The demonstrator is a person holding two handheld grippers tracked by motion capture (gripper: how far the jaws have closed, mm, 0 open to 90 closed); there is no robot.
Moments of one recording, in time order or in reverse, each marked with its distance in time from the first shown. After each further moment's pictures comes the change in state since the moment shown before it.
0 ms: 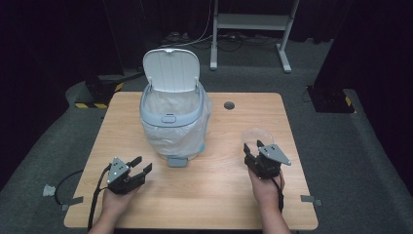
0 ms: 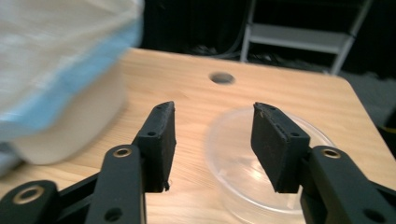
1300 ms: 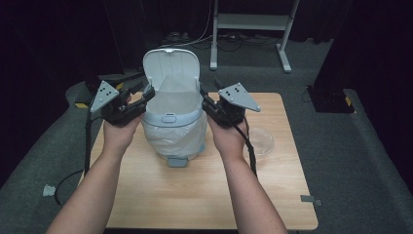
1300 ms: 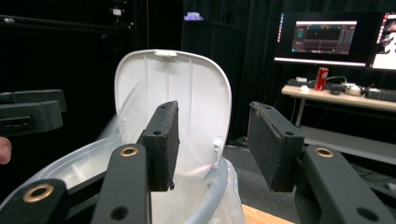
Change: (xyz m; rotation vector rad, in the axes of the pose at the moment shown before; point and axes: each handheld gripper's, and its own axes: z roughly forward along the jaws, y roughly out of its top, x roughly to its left) left arm 0.021 0.219 0.011 -0.375 -0.048 0.046; right arm 0.102 0.184 0.002 -0.372 0.218 -0.063
